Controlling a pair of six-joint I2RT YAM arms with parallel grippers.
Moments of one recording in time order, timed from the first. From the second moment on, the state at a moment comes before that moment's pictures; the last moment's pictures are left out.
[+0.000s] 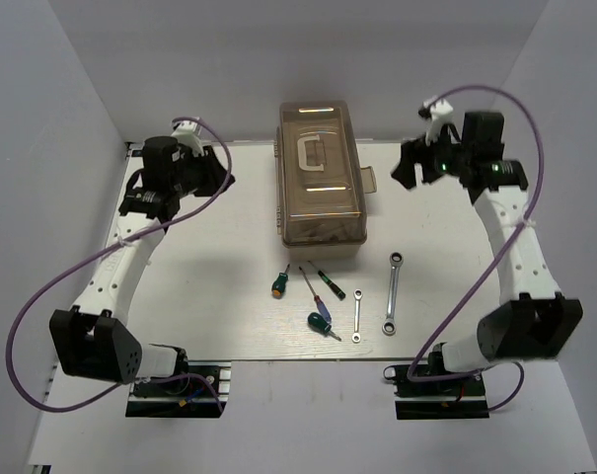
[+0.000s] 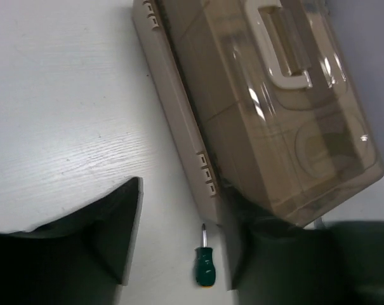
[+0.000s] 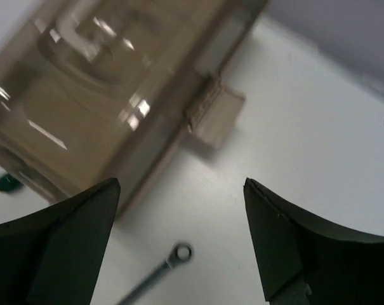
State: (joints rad) left arm -0.16 1.32 1.26 -0.38 0.31 -0.26; right arm 0.06 1.41 1.48 -0.68 -0.49 -0.30
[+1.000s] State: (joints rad) left arm -0.16 1.52 1.43 -0.34 0.59 -0.33; right arm 0.51 2.11 2.20 -0.59 -0.35 0.33
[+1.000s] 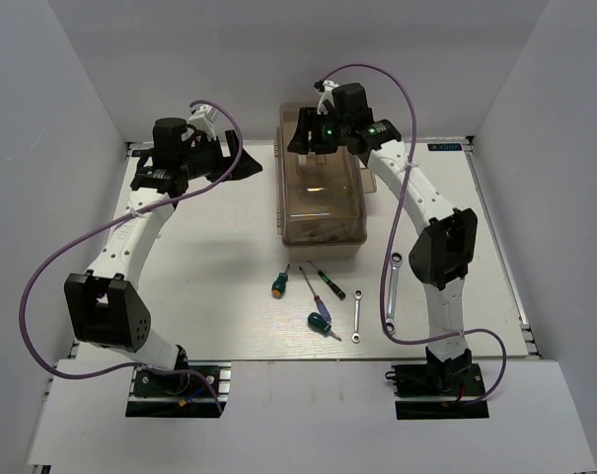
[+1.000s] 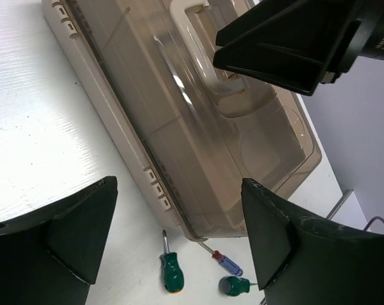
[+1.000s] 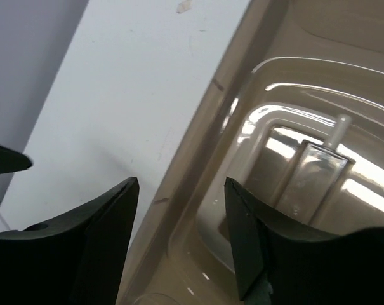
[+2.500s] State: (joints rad) left arm -0.17 1.82 1.68 -0.12 0.67 -0.55; right arm 0.45 2.12 2.15 -0.63 -0.44 0.58
